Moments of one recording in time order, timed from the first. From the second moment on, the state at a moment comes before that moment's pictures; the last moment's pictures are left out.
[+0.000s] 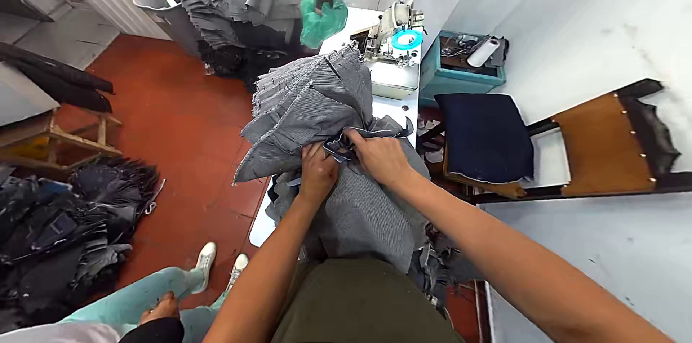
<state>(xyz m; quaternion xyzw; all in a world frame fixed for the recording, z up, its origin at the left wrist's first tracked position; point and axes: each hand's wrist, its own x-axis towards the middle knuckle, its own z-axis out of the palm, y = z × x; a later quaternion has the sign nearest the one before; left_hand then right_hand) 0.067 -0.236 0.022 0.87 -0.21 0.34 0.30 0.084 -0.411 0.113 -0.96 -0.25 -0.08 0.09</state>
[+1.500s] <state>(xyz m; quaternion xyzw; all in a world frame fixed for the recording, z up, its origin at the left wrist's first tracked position) 0.078 -0.236 0.029 0.84 -0.19 0.29 0.41 0.068 -0.402 0.084 -0.91 0.05 -0.01 0.41</state>
